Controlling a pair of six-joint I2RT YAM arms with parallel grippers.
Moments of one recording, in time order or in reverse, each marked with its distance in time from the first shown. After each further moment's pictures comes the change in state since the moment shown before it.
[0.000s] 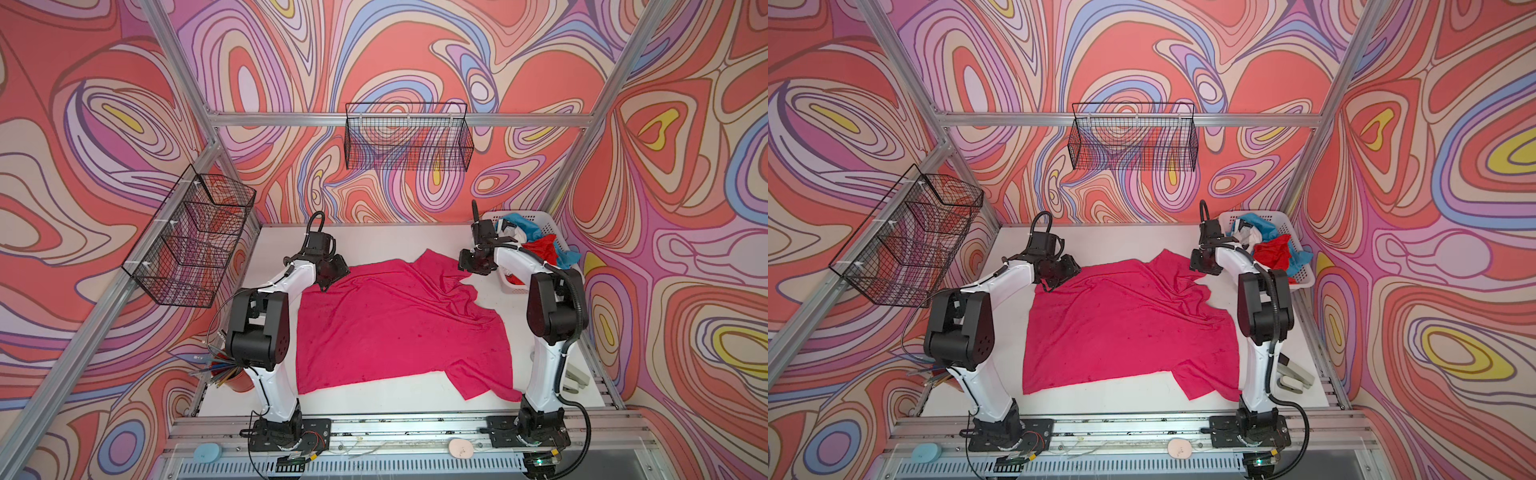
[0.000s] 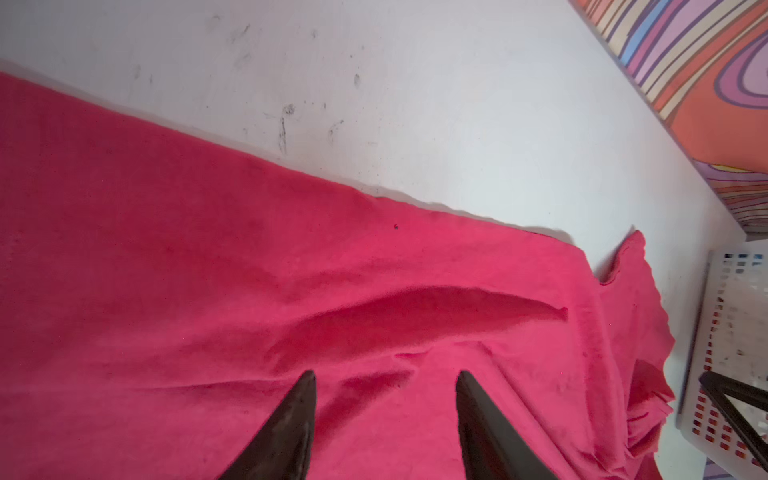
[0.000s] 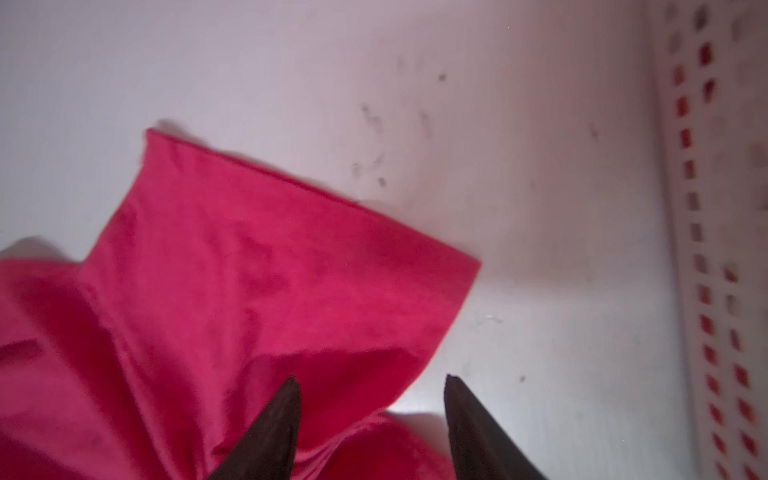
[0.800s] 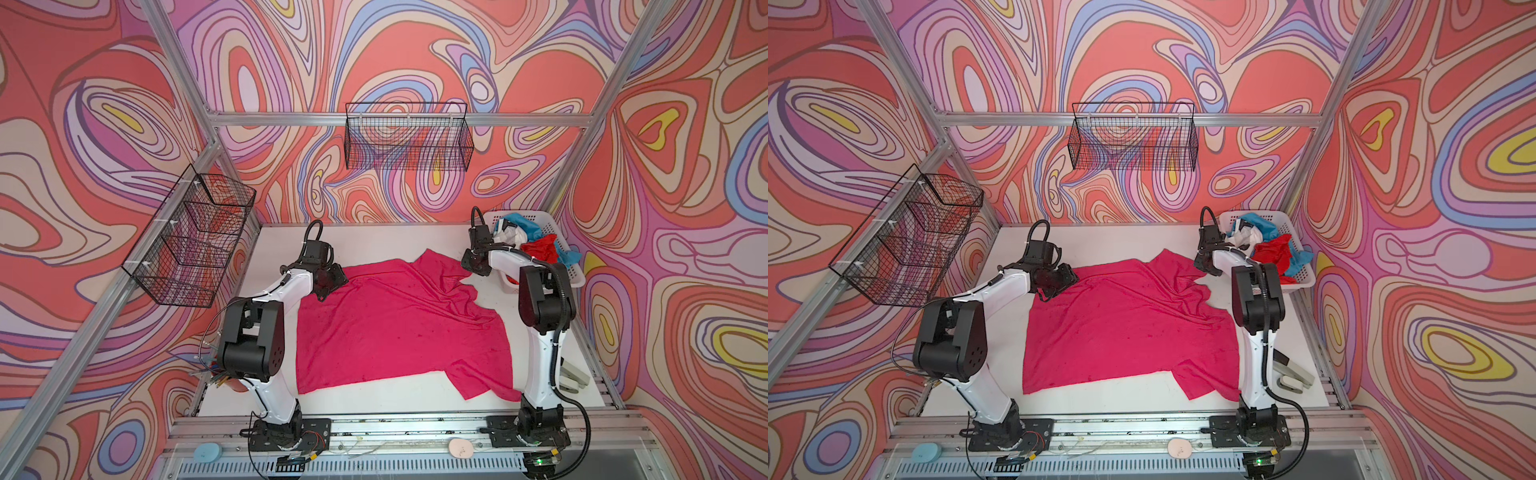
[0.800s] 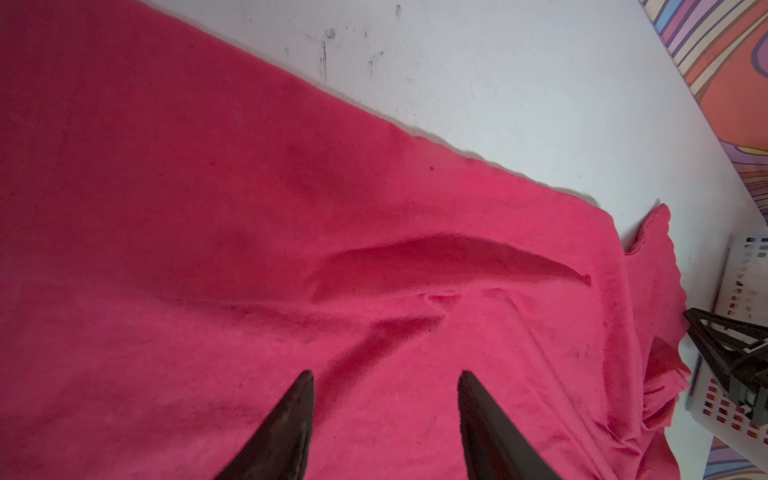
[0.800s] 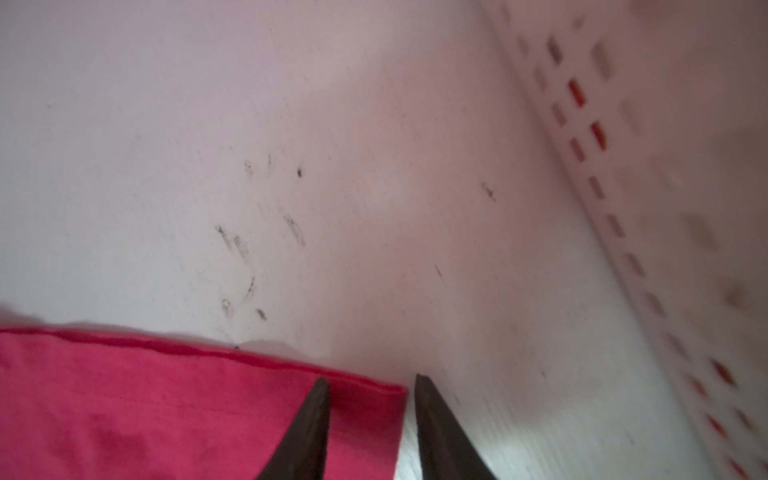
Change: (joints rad) left arm 0.000 -0.077 -0.117 -0.001 0.000 -0.016; right arm -0.003 0.109 0.002 0.175 0.180 0.196
